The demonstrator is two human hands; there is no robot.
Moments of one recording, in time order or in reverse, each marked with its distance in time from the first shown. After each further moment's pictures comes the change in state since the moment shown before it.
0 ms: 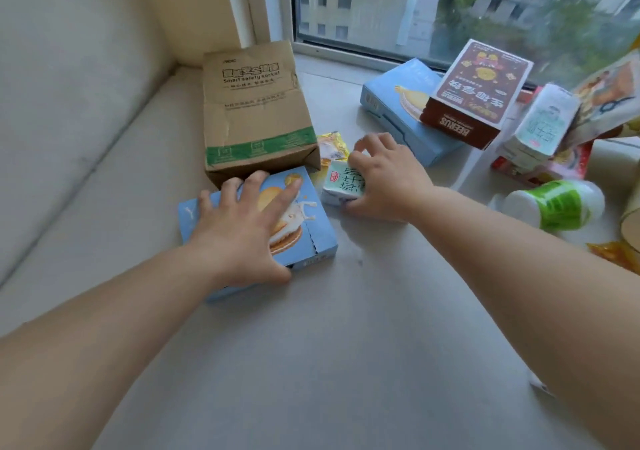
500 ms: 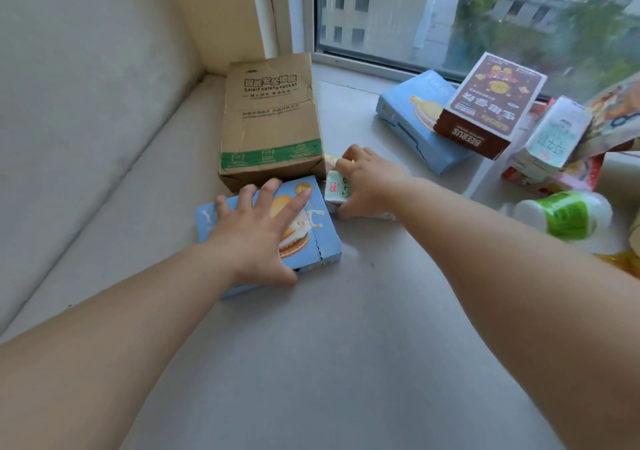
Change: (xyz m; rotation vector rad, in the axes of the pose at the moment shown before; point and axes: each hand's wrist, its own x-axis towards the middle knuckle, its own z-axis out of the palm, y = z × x) left_hand -0.003 -0.006 0.000 0.014 -0.069 0.004; right_hand 0.026 -0.023 -0.005 0.063 -0.165 -0.029
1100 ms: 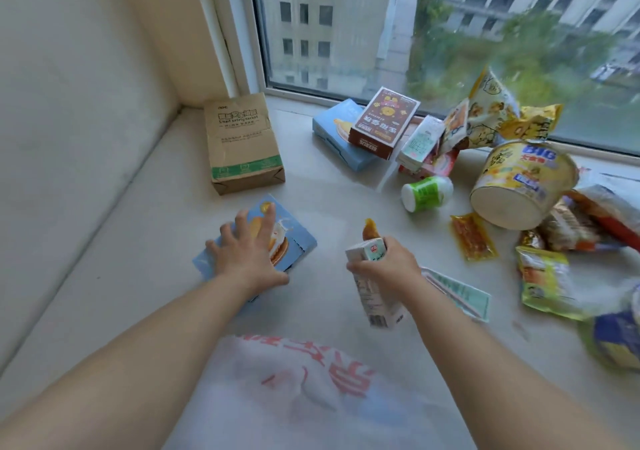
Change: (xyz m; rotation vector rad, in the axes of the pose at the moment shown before) left_hand -0.096 0.084 -0.030 -0.170 -0.003 -0.260; right_hand -0.241 0.003 0.010 0.952 0.112 0.682
